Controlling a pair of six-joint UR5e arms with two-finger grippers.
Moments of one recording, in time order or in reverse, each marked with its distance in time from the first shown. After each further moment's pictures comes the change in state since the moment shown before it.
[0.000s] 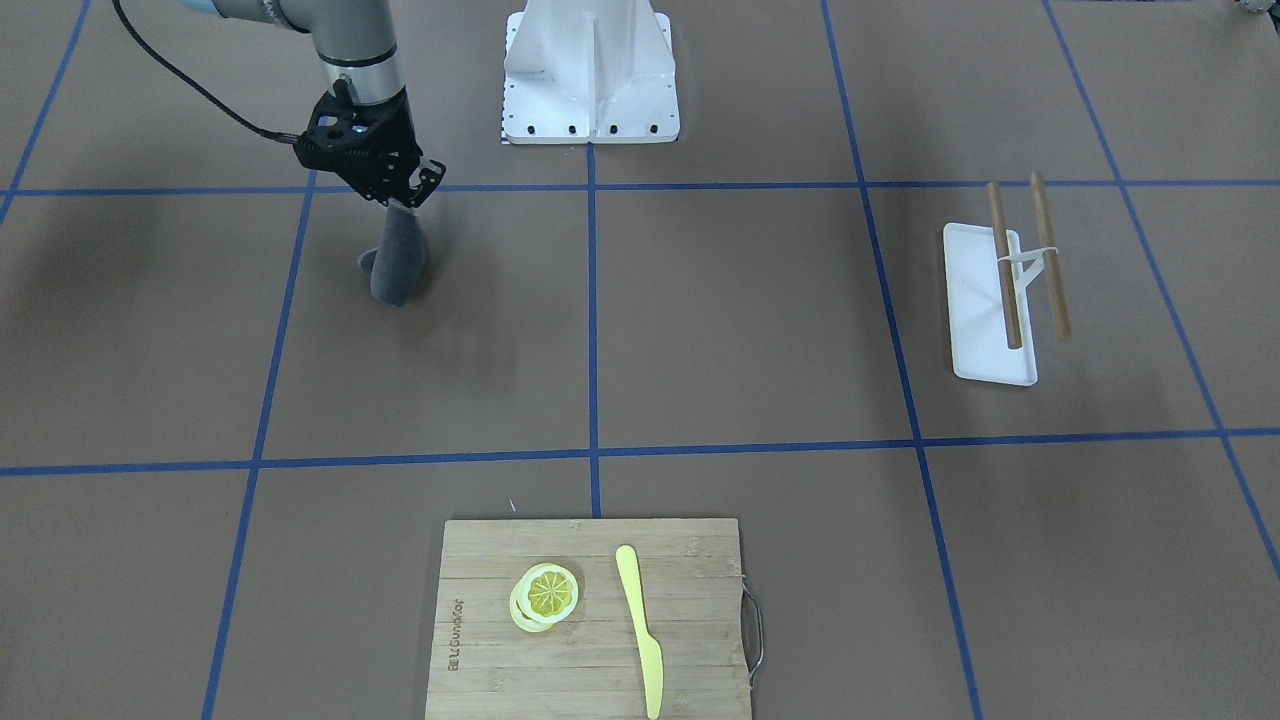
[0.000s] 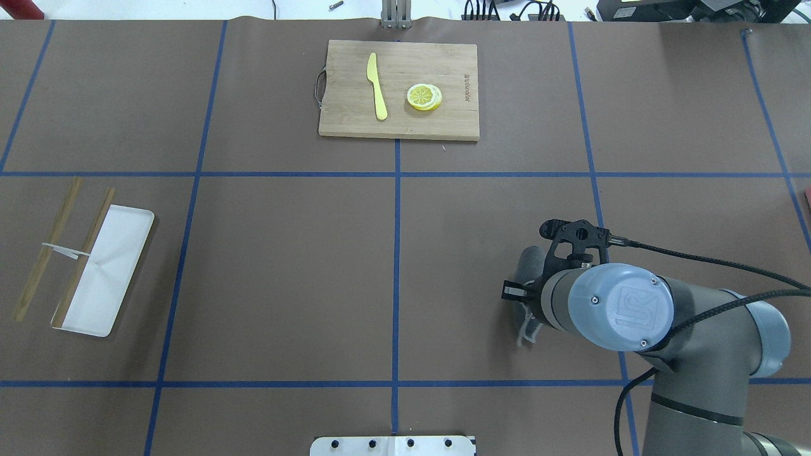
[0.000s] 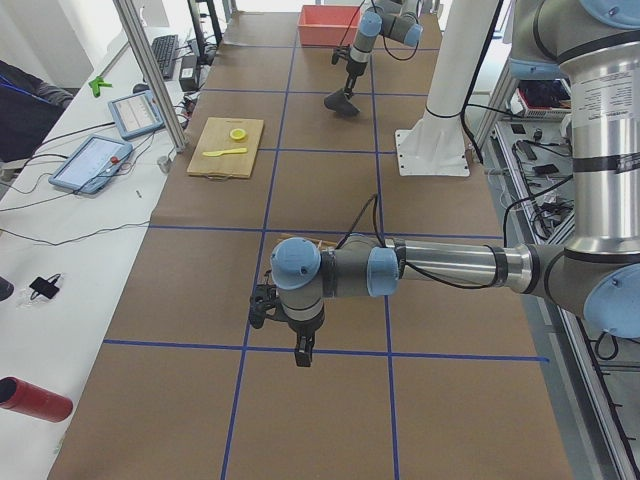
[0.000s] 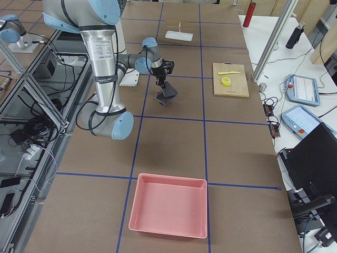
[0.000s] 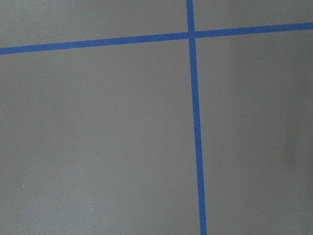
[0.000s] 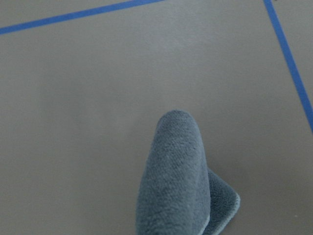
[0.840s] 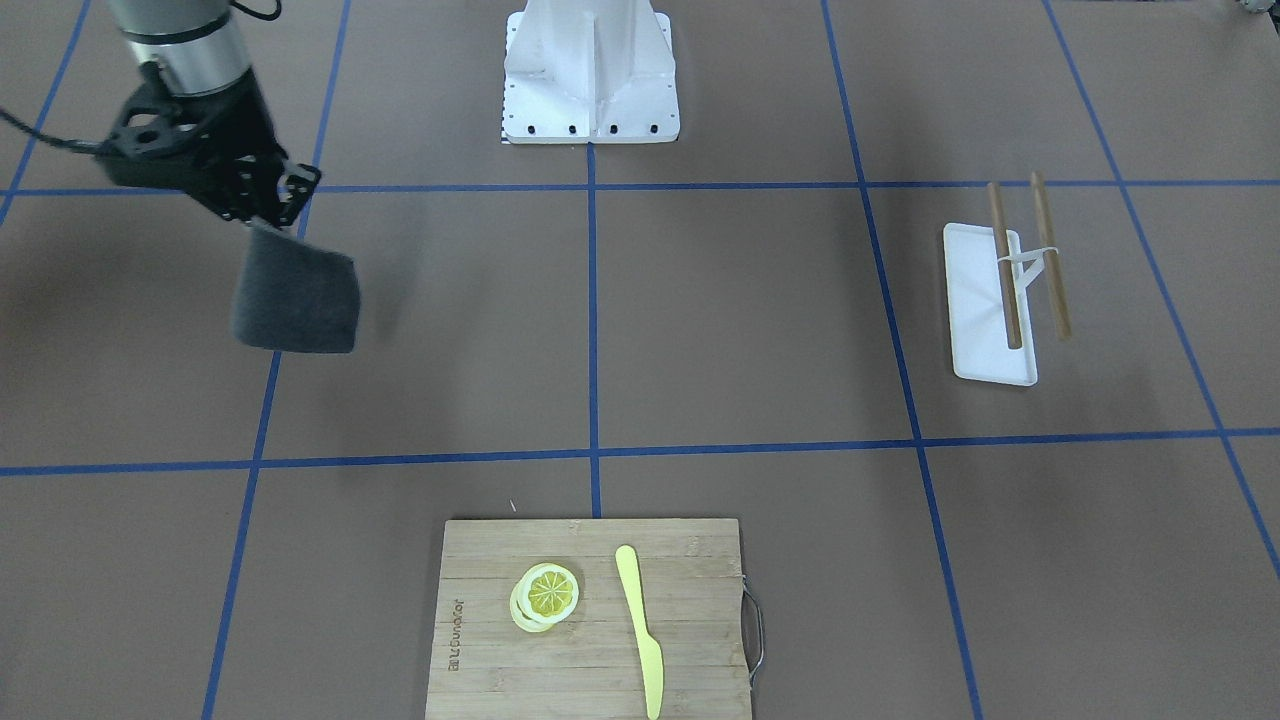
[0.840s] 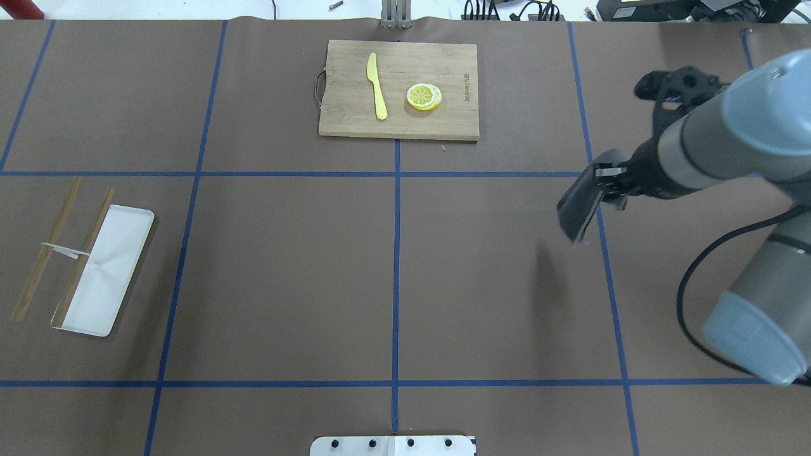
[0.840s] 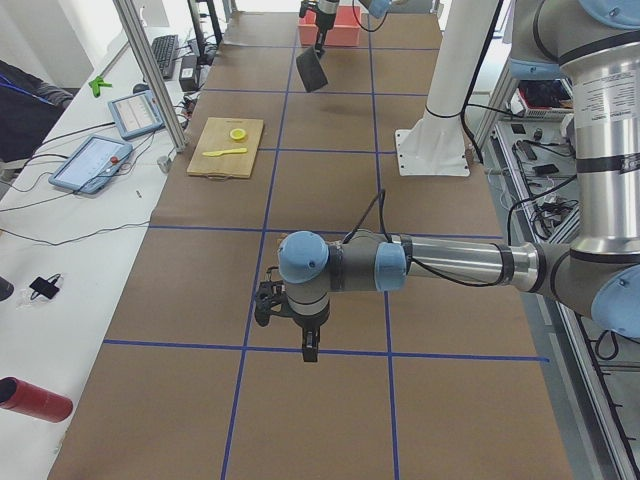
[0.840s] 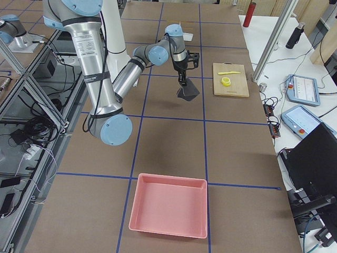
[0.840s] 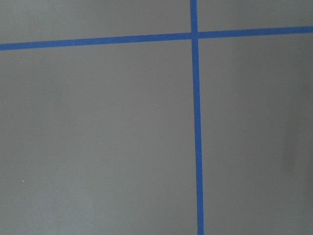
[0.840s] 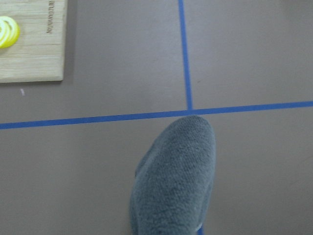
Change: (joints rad) left arm -0.001 0.044 -0.072 0.004 0.000 -0.088; right arm 0.516 -0.027 0.065 -0.171 0.364 -0.572
